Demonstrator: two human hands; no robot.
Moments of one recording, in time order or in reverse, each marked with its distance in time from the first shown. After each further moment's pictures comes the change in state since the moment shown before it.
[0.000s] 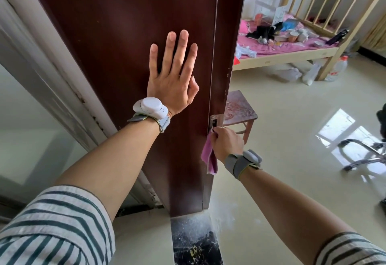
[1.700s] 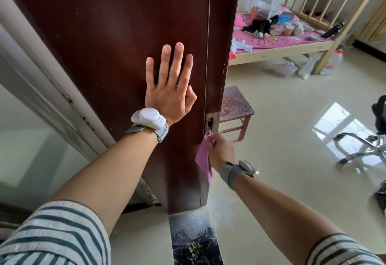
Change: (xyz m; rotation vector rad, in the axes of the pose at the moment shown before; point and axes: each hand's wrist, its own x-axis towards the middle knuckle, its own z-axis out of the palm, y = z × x) left_hand -0.028 0.018 0.013 -0.023 -0.005 -0.007; right_hand -0.010 0.013 0.039 0.436 -0.047 0.227
